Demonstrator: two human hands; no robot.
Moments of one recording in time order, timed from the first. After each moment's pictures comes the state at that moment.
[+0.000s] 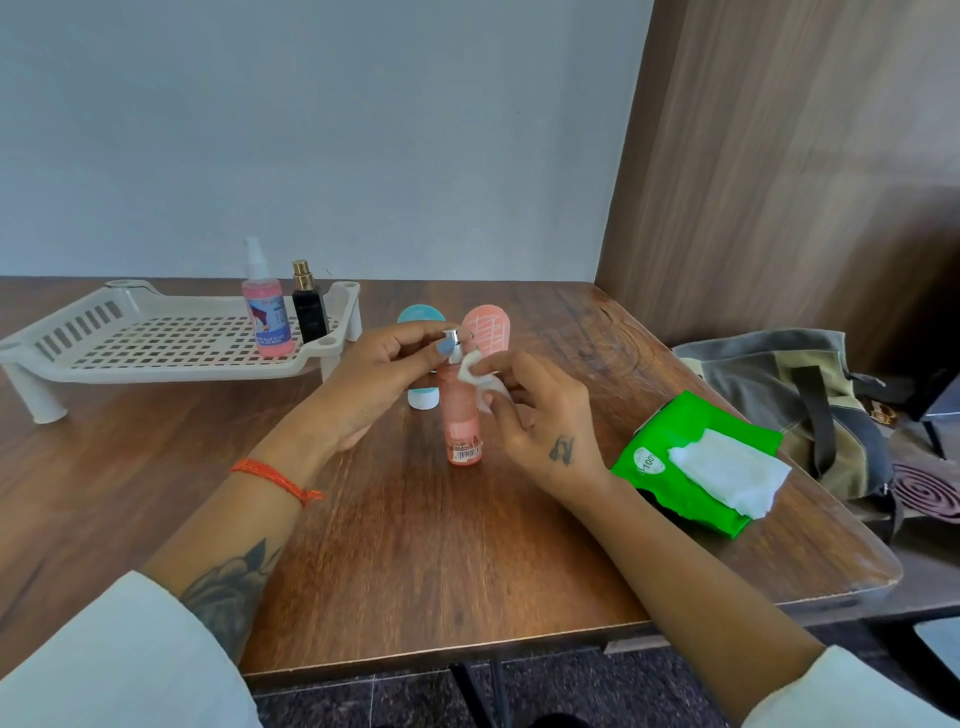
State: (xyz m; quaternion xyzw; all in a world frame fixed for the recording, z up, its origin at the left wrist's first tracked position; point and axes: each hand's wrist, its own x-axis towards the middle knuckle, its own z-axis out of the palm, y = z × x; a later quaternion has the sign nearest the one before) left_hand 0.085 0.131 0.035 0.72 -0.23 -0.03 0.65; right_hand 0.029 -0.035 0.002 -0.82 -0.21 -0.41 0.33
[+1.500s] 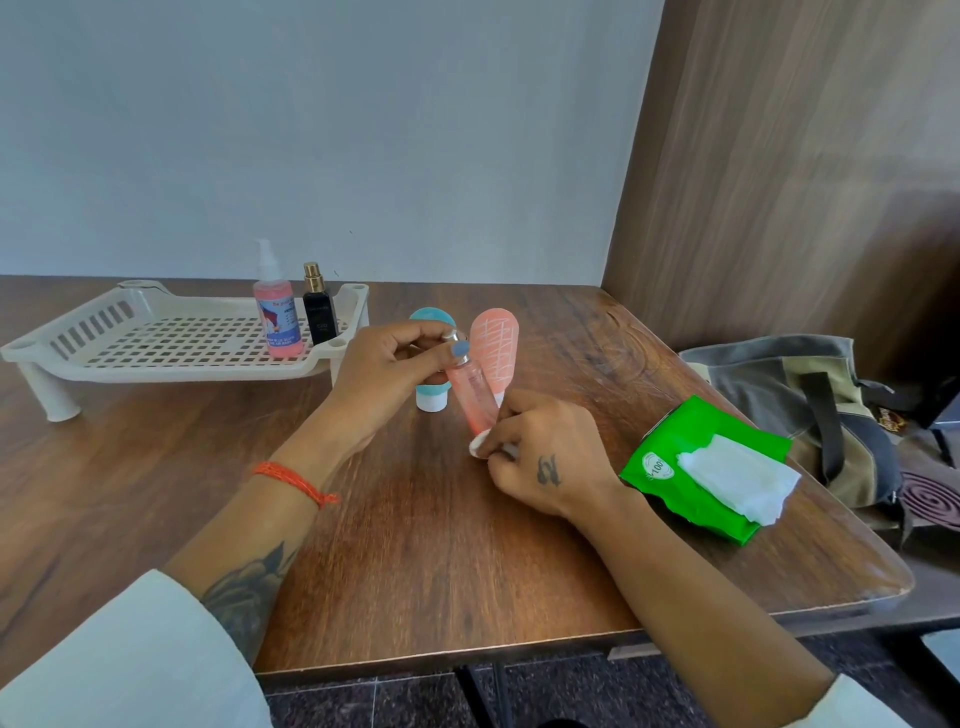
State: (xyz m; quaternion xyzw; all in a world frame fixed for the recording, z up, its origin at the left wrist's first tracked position) left_hand 0.079 0.129 0.038 0.75 -0.18 0.07 0.63; right_hand 0.016 -0.033 0.005 -0.94 -0.18 -0.26 0.13
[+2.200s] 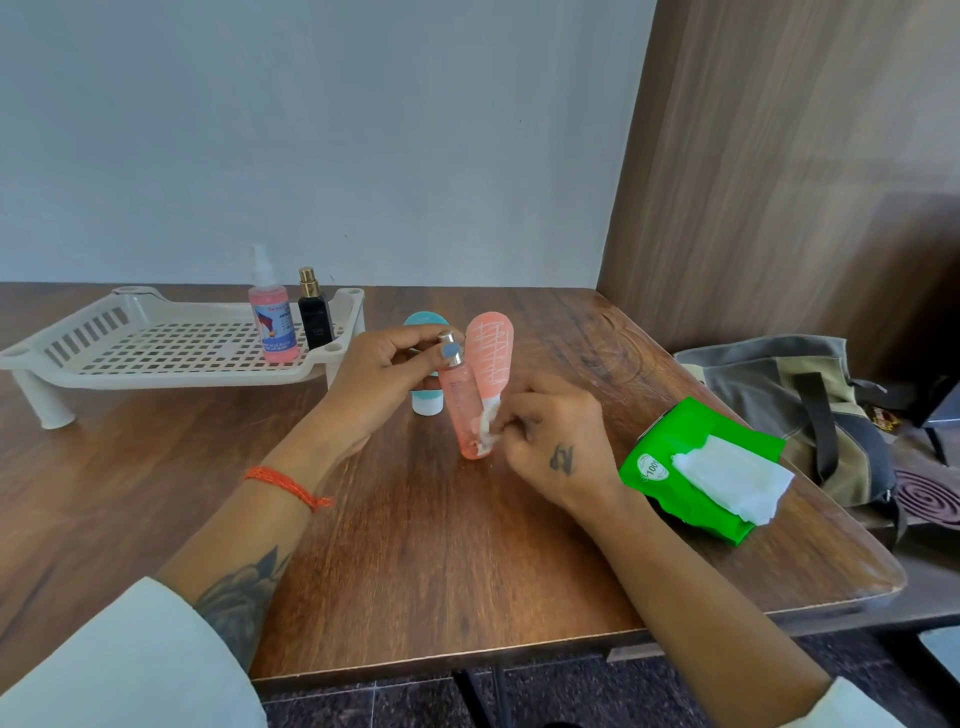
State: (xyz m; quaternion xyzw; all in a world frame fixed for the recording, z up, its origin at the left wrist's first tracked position) left_hand 0.080 0.130 0.039 0.74 -0.21 0.05 0.64; right_hand 0.021 -0.037 0.005 -0.89 -0.14 -0.35 0.24
